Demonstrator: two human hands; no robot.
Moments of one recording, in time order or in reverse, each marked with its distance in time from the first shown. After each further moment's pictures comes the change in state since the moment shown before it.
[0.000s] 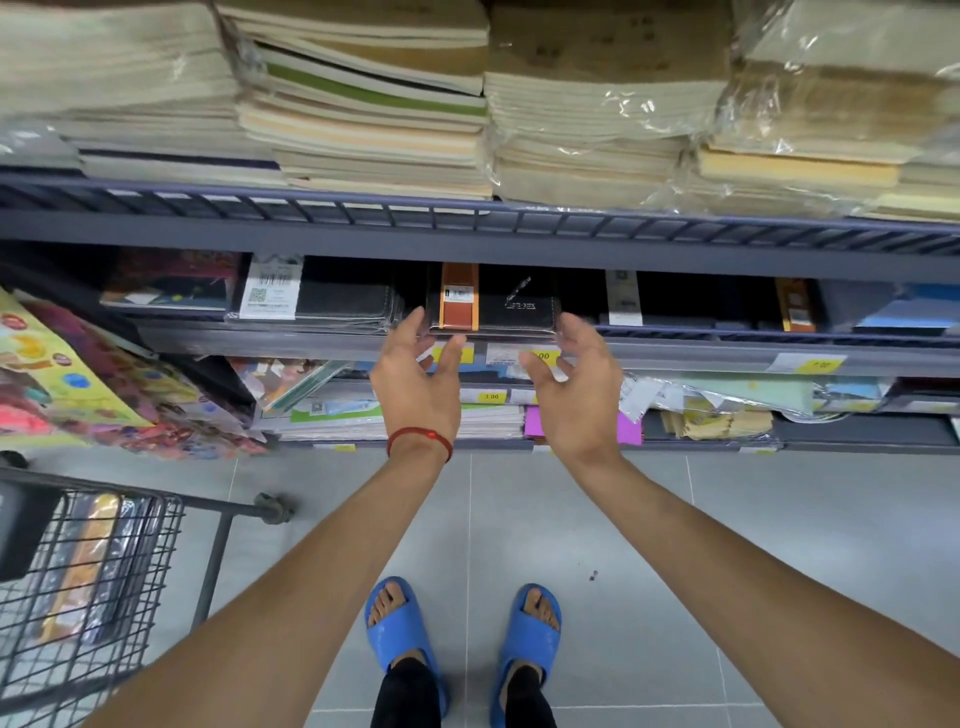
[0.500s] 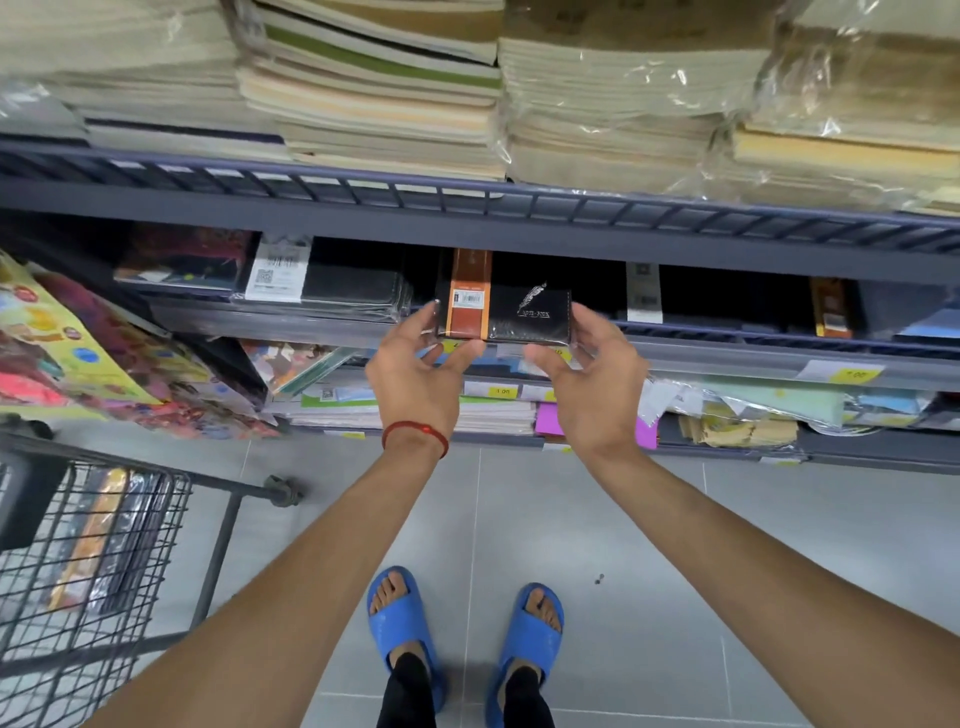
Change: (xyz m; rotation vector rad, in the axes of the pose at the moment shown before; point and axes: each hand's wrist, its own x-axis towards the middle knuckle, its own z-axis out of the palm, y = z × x) left_hand 0.005 -0.008 0.000 -0.011 -0.008 -0.018; right_hand 0.014 0.008 0.001 0.133 -0.021 -0.028
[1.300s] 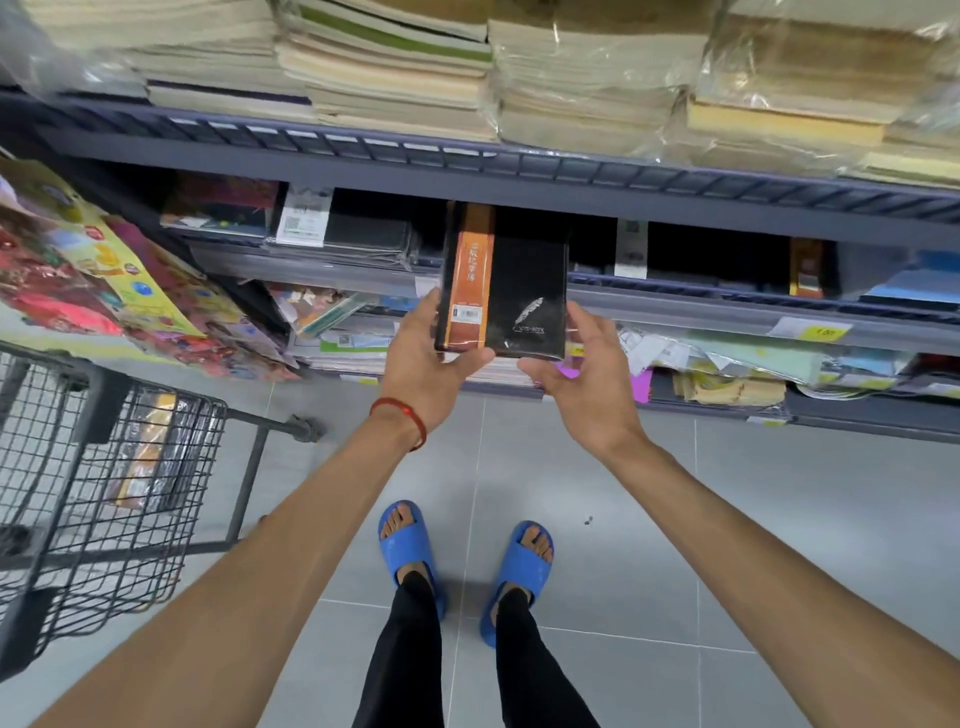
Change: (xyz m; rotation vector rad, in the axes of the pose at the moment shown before) left_hand -0.065 0.033 -0.043 0.090 -0.346 0.013; right_hand -0.055 -0.017 -0.056 -0.073 -0.339 -0.012
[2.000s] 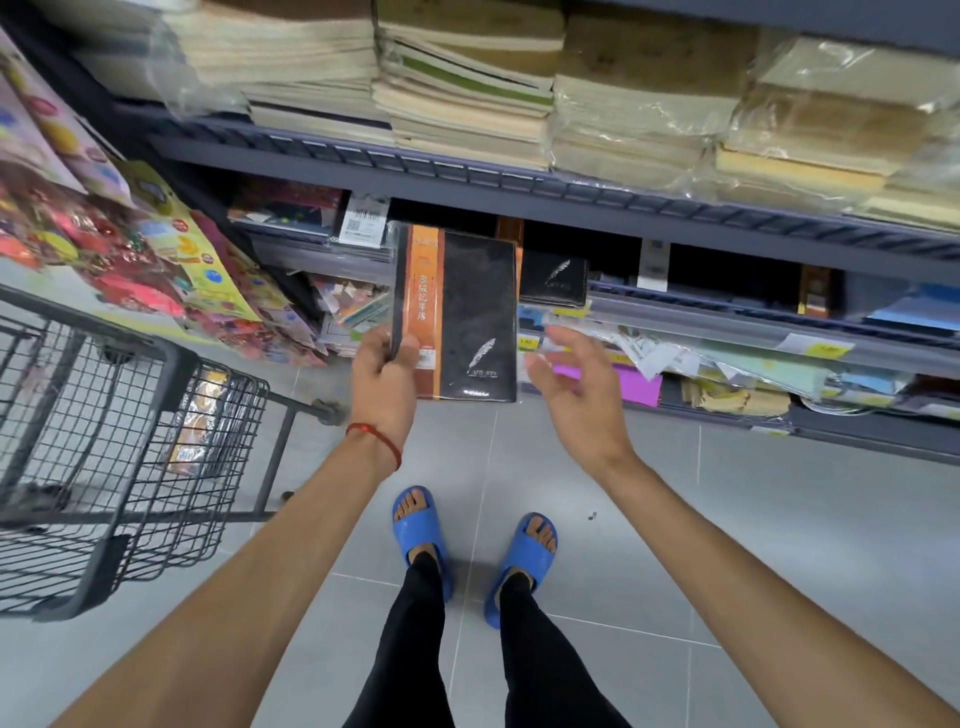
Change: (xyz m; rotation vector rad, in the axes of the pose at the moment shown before) left_hand -0.041 0.008 -0.059 -0.331 0.361 -0.261; right_hand -0.037 -0.052 0.018 0.142 -0.021 0.079
